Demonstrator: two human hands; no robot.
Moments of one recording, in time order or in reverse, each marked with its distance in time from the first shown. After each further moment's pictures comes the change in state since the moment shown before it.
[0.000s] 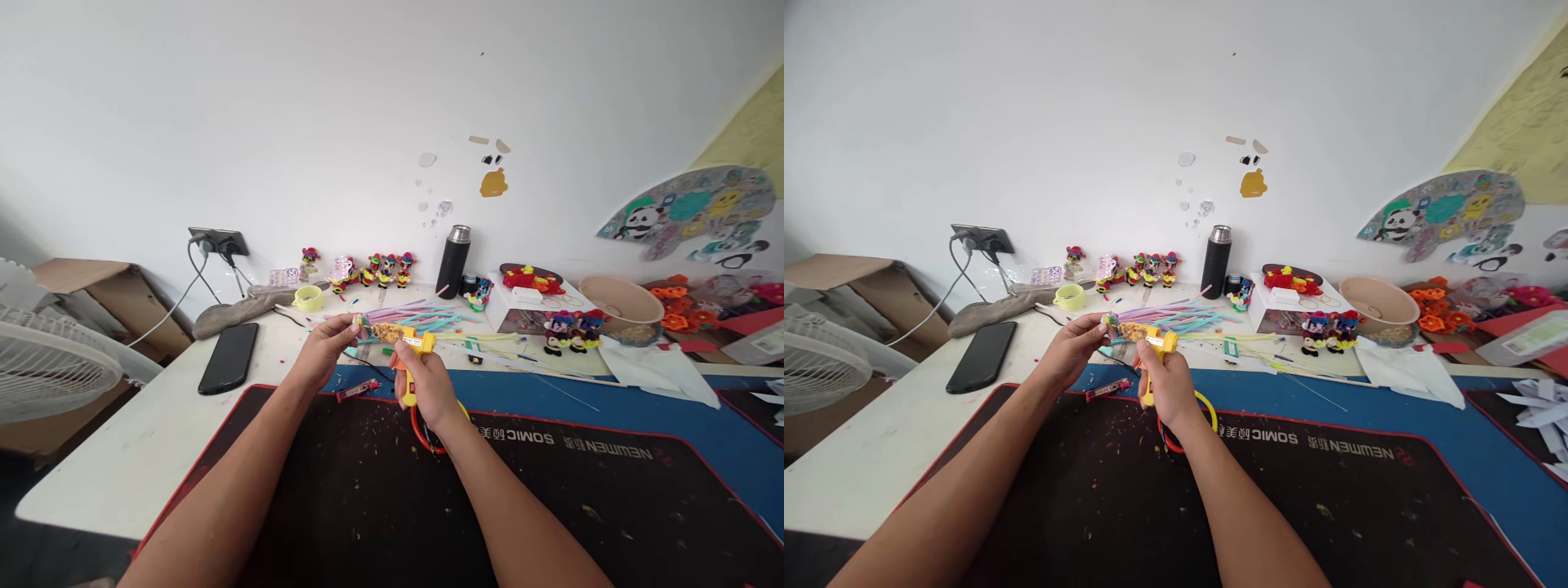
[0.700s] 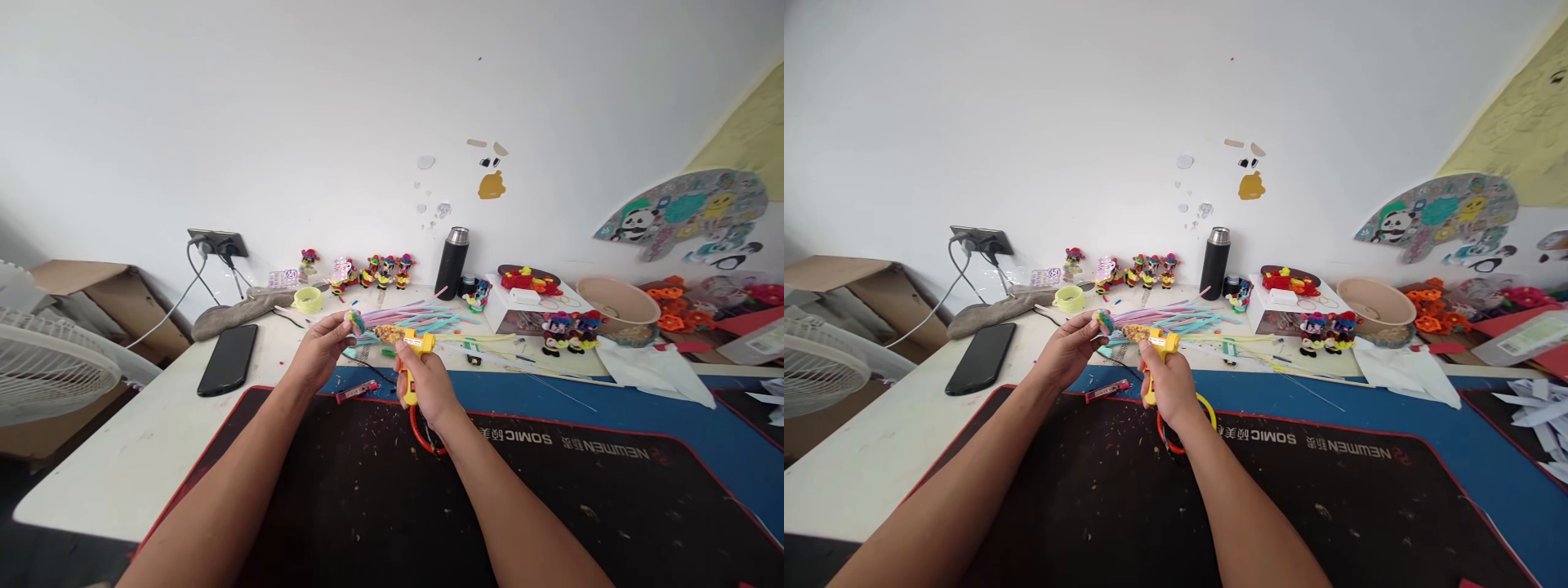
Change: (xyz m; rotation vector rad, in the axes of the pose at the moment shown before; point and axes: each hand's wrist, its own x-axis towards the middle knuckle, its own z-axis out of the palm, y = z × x) left_hand 0.002 0.002 0.001 -0.213 0.100 -0.032; right_hand 0.004 0.004 -0.004 -0.037 0.058 0.072
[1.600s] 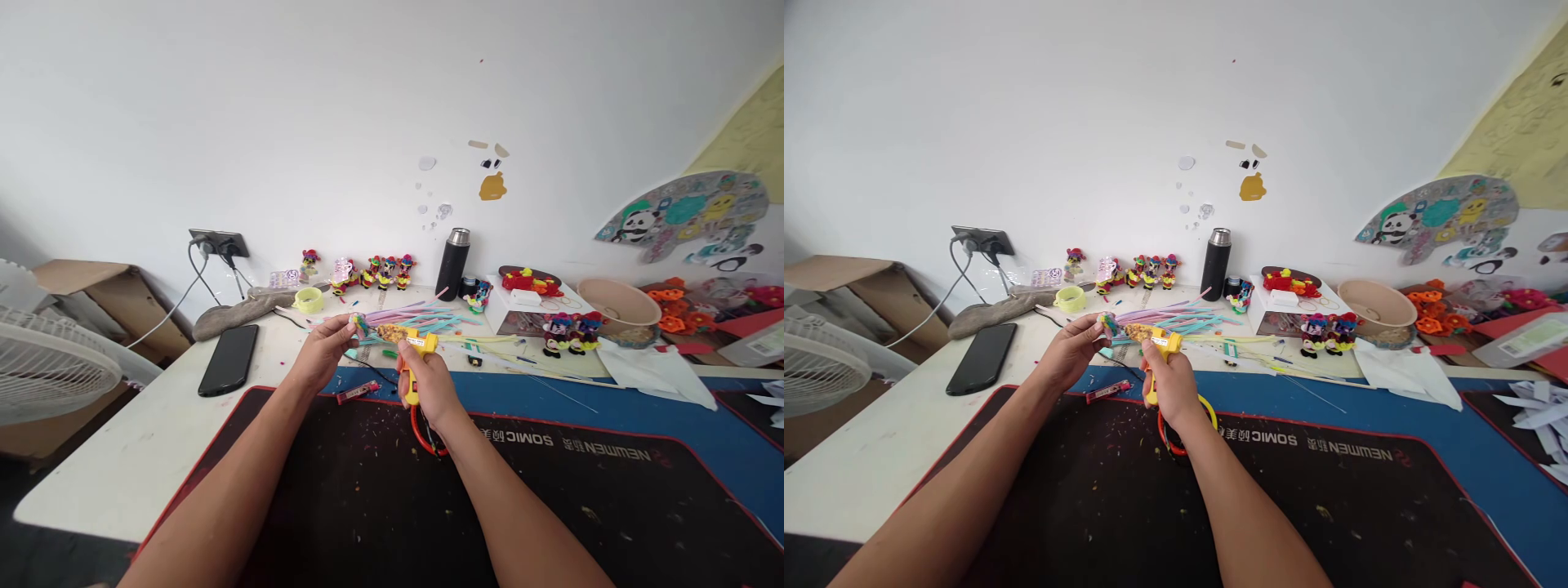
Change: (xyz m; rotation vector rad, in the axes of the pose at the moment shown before) left_hand -0.002 0.000 0.001 0.056 -0.065 0.001; right_hand 0.000 -0.001 0.001 0.016 0.022 -0.021
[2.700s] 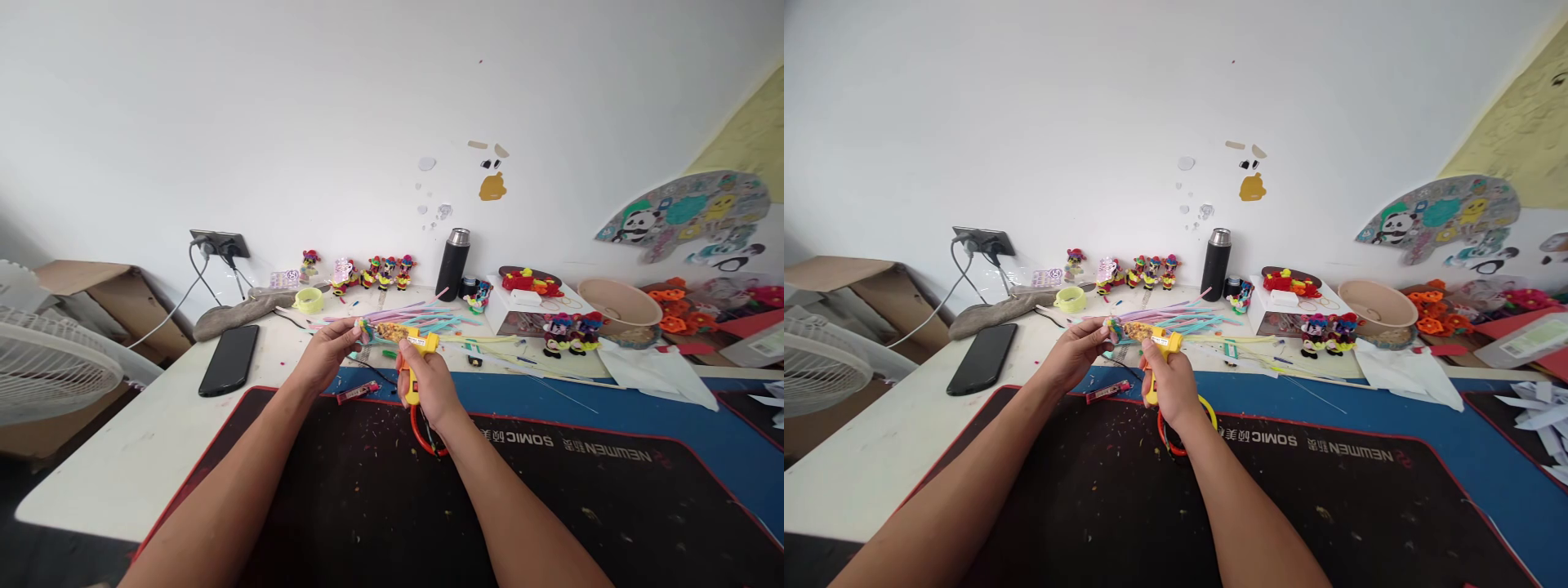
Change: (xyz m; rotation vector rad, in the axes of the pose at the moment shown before) left_hand 0.000 -0.003 0.001 0.053 -0.056 -0.038; right_hand 0.001 -0.001 0.000 0.055 -0.030 -0.018
